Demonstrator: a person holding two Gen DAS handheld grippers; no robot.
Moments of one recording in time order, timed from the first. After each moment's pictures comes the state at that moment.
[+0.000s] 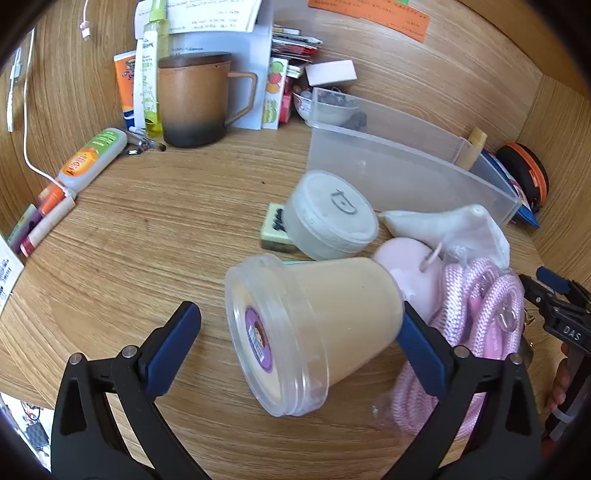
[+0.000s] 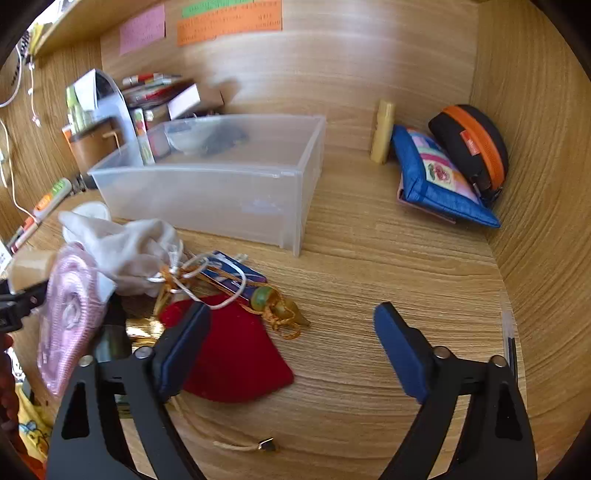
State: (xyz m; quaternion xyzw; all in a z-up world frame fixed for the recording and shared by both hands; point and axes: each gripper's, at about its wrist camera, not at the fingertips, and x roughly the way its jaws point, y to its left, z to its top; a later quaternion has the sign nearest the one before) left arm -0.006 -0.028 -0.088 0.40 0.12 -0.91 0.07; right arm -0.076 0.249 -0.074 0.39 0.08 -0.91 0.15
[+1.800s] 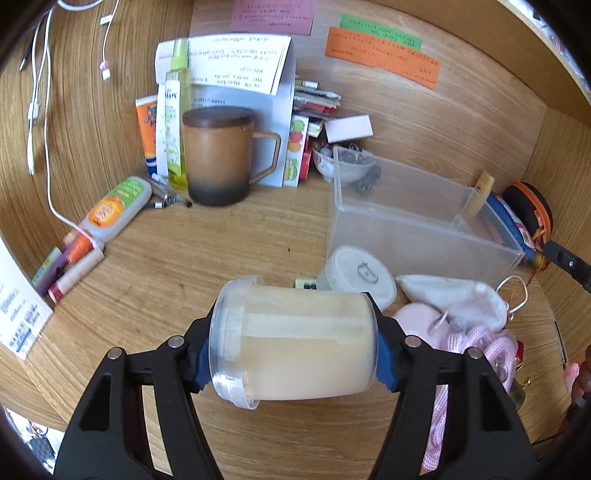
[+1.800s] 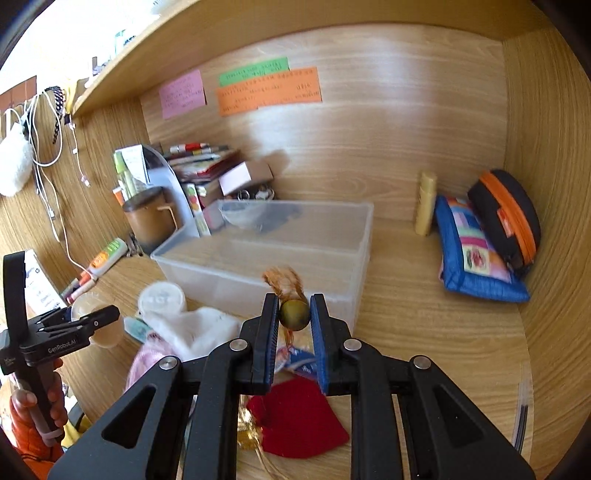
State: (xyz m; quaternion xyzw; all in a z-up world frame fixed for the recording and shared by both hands) left arm -0.011 -0.045 -0.051 0.34 0.11 -0.93 0.10; right arm -0.087 0.233 -0.003 0.30 0.02 -0.92 0.25
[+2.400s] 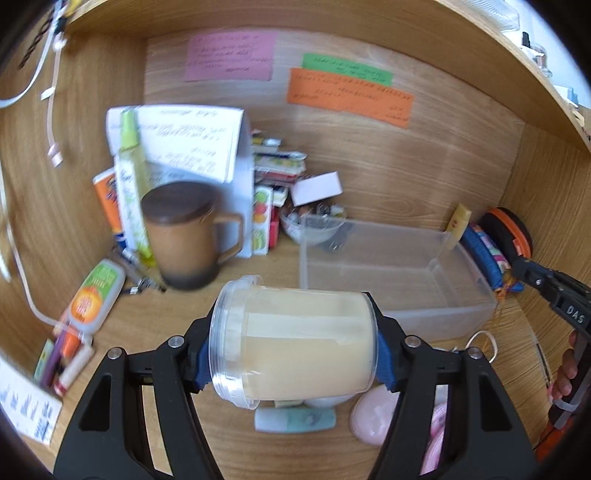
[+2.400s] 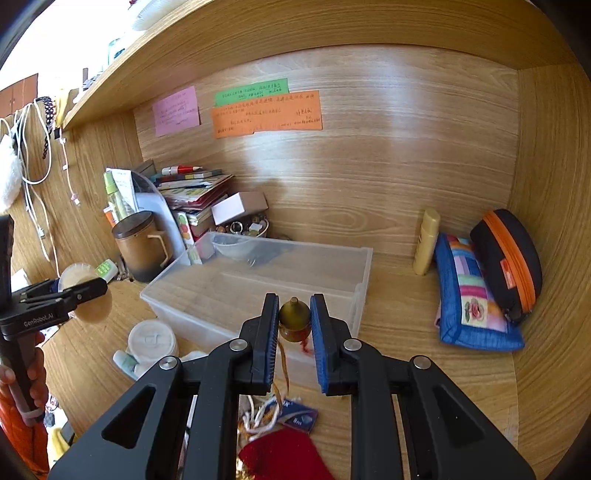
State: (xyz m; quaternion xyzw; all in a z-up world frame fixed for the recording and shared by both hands) left arm -0.064 -0.048 0.012 0.30 0.08 -0.95 0.04; right arm -0.122 0.219 0.022 0.28 0.03 -0.93 0.24
